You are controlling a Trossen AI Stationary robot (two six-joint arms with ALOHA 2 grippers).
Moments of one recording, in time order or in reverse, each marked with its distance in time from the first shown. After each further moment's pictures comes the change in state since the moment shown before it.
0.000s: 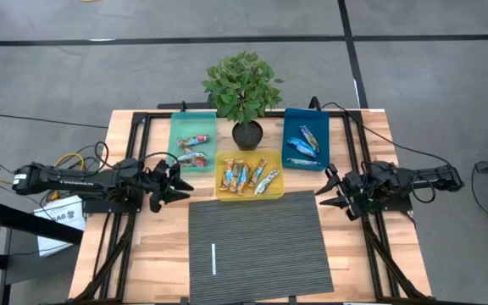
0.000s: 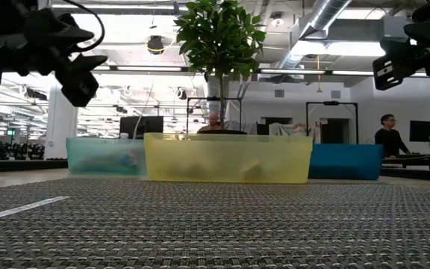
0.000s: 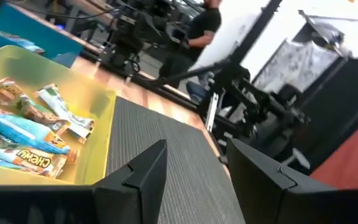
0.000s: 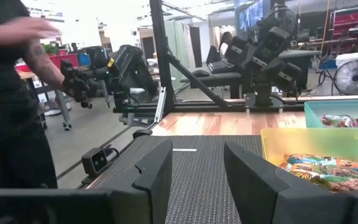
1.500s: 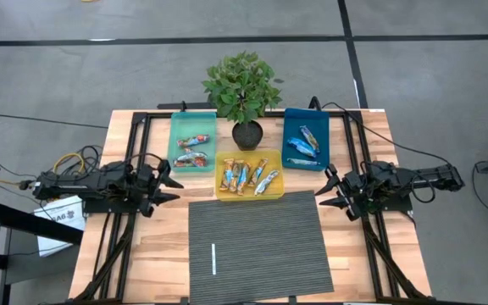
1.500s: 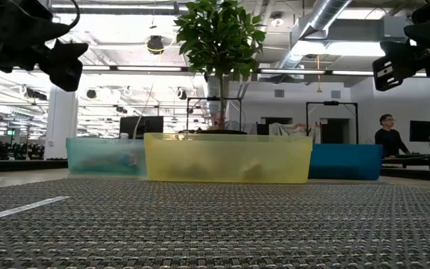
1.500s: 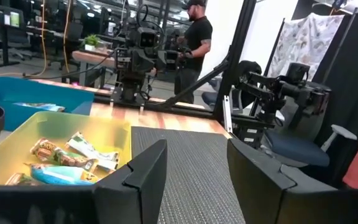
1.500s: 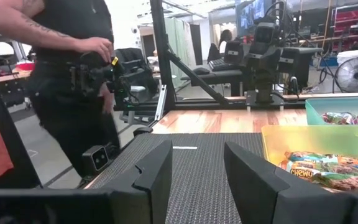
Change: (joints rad) left arm -0.093 -0.485 -0.024 -0.412 -0.125 0.325; right arm 0.003 0.010 0.000 -0.001 0.000 0.001
